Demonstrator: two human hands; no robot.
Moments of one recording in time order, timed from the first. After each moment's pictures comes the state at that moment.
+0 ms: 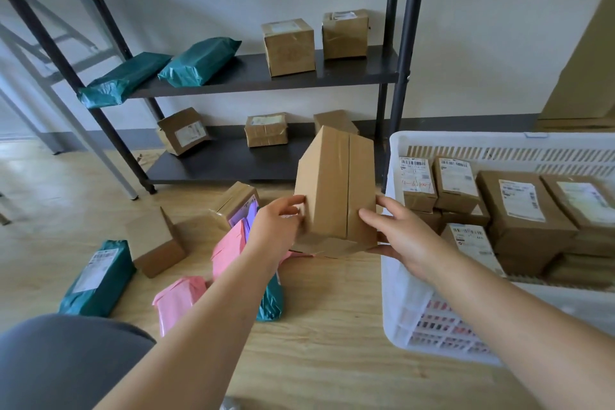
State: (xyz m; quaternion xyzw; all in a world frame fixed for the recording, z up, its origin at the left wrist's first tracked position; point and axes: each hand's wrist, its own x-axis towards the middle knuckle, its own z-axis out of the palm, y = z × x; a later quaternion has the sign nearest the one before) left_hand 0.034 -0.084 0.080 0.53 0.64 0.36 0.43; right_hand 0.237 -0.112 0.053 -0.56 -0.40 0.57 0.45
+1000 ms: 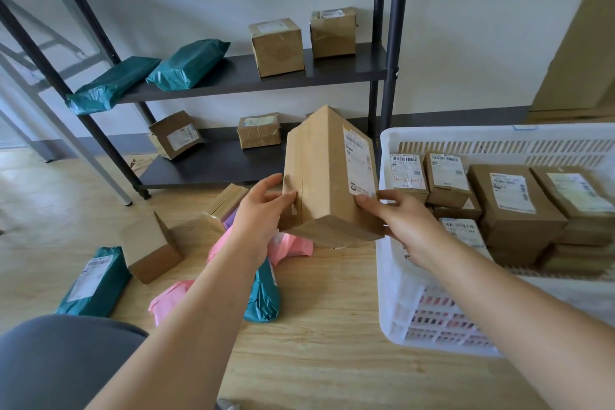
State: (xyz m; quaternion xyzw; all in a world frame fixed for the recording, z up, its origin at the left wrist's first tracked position) left_hand 0.034 -0.076 0.096 0.45 0.60 0.42 0.52; right_hand 0.252 -0.108 0.062 -0.60 -0.40 0.49 0.49
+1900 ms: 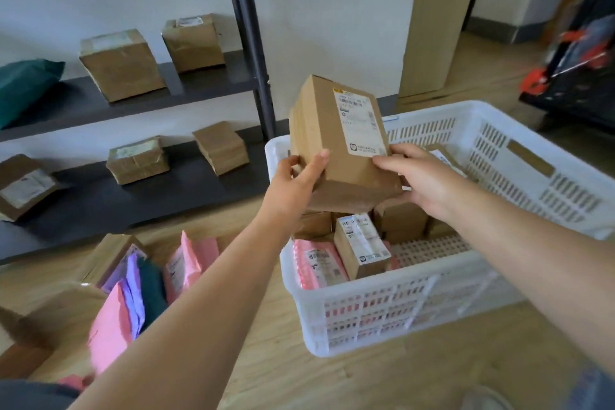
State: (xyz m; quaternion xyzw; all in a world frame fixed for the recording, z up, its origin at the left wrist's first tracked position) left_hand 0.245 -0.058 0.109 0.61 0.47 0.29 0.56; right_hand 0.436 -0.131 0.103 -0.65 -0.30 0.42 0.55
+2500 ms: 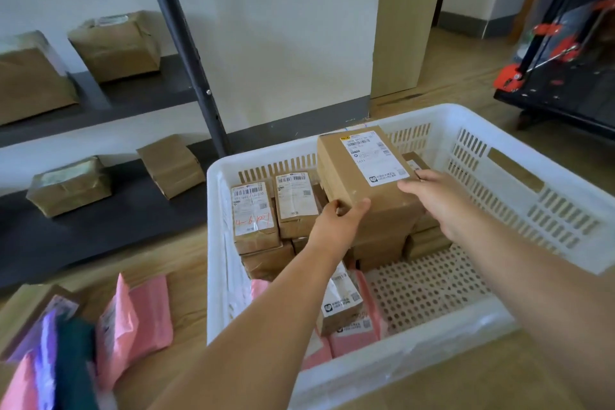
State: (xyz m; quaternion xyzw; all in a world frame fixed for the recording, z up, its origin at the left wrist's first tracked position) left_hand 0.404 -0.037 0.025 0.64 0.48 0.11 0.58; right_hand 0.559 -0.110 0.044 -0.77 -0.21 0.32 0.51
